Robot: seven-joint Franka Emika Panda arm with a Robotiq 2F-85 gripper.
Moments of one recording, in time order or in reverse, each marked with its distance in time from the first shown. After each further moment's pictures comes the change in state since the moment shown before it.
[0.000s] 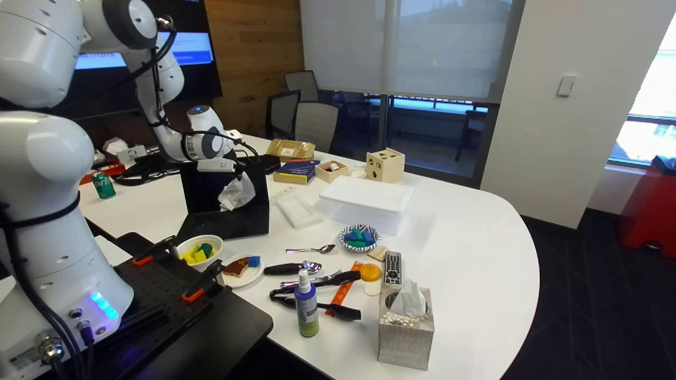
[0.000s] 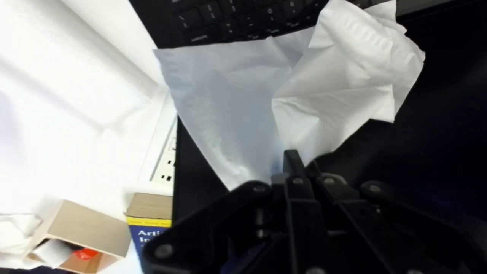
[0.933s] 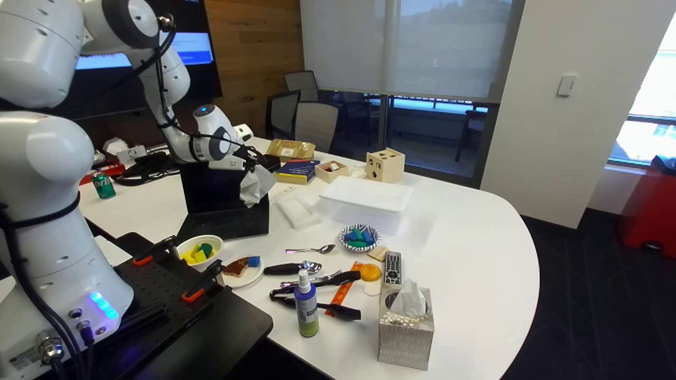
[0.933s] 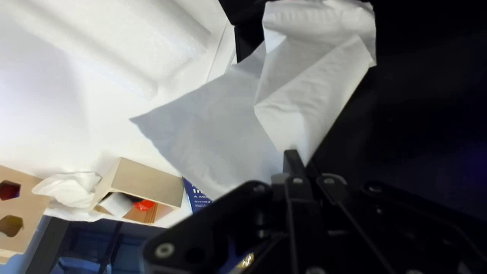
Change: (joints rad) arm -0.004 0.007 -0.059 -0.005 0.045 0.154 0.013
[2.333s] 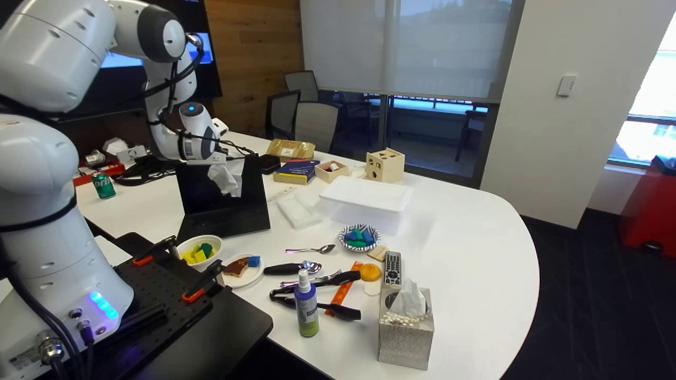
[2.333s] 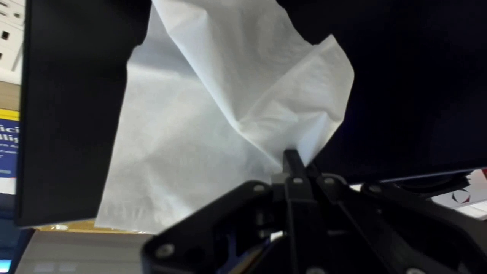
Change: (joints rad) arm -0.332 0.038 0.469 0.024 -0.350 0.061 -0.121
